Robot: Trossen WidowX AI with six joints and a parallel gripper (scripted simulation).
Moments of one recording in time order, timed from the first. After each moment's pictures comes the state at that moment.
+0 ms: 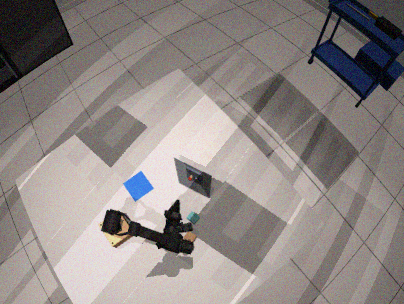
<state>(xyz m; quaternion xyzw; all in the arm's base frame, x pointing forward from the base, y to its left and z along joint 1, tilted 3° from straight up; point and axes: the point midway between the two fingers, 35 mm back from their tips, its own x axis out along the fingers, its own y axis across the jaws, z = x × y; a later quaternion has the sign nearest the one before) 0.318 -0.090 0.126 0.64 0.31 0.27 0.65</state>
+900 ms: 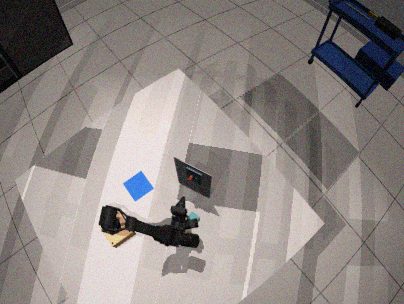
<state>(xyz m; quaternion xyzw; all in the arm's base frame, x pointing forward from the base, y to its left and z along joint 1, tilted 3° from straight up) 0.346 -0.085 0.105 0.64 0.32 0.26 0.65</state>
